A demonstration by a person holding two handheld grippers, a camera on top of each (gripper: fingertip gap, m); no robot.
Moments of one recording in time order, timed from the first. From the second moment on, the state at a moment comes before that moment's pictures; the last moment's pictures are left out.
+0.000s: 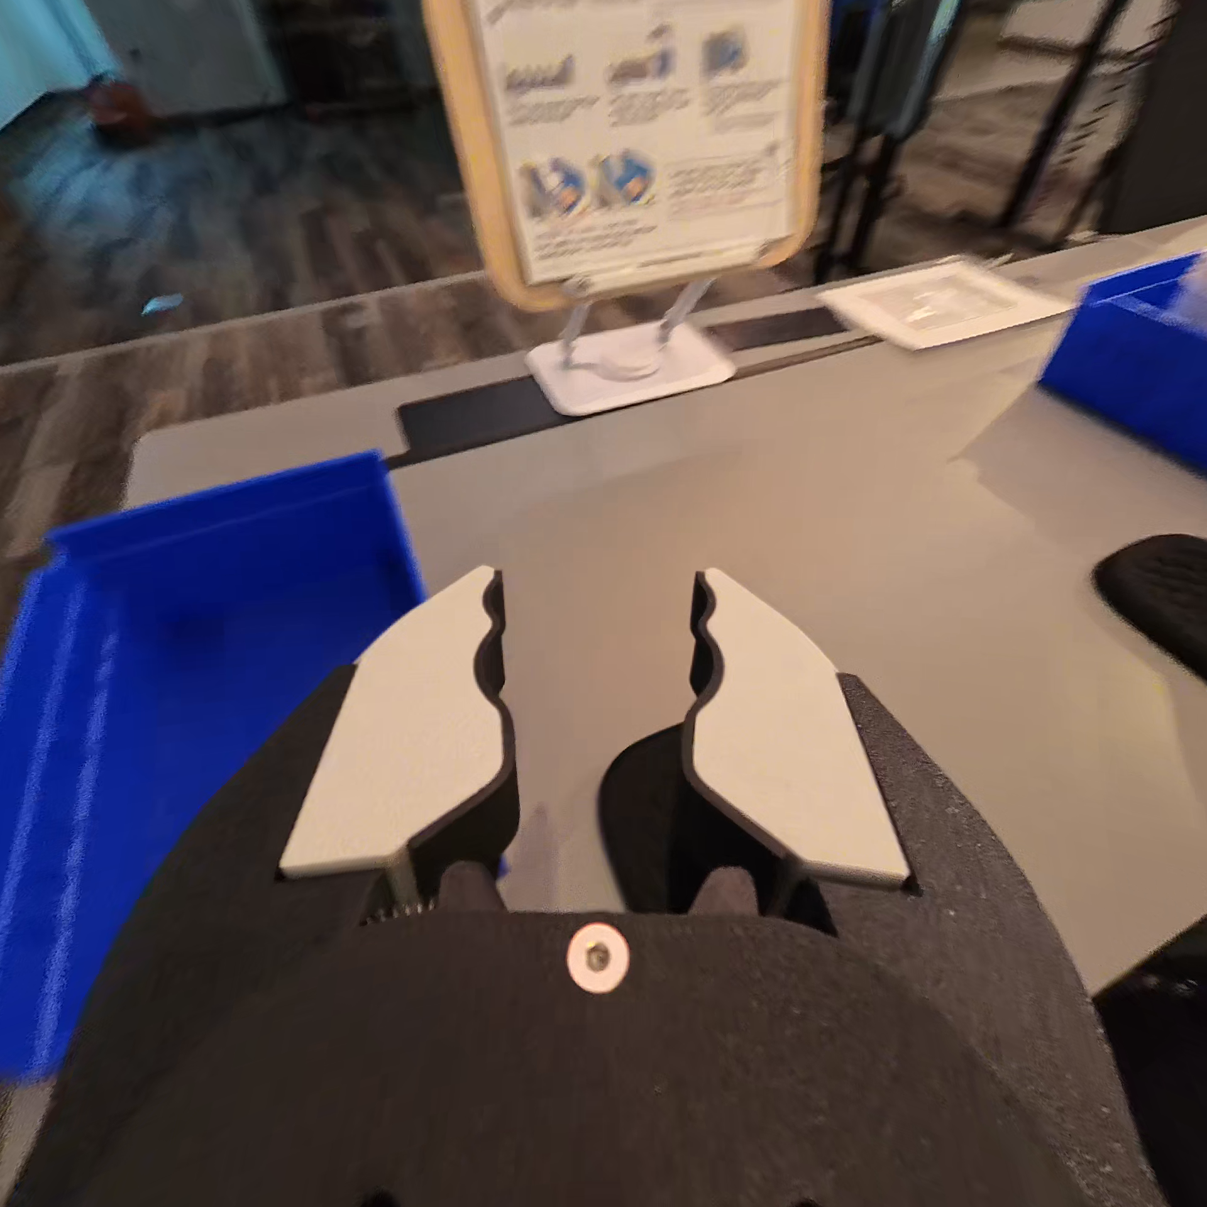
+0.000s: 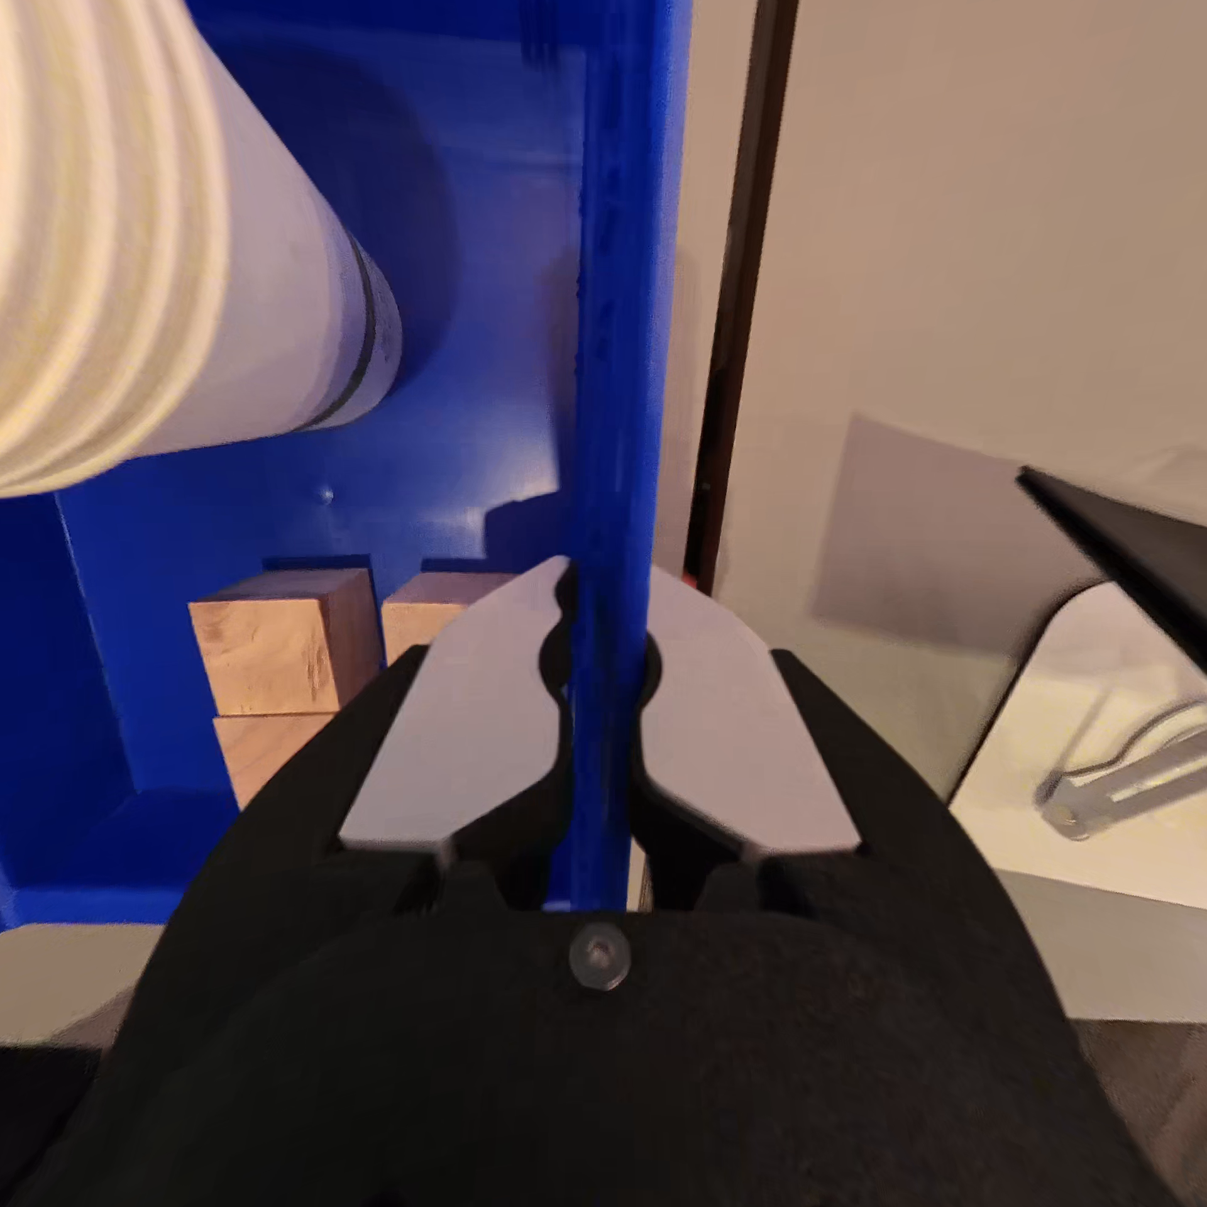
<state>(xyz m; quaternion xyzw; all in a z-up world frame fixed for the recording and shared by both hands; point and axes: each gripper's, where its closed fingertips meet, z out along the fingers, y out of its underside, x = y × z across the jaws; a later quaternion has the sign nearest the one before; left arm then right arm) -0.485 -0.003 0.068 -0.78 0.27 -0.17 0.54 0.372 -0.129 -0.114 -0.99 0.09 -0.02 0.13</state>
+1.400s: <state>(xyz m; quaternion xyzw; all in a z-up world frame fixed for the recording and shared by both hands) -0.338 0.088 -0.087 -0.91 0.23 0.06 0.35 0.336 -0.116 -0.117 -0.98 0.17 0.02 0.11</state>
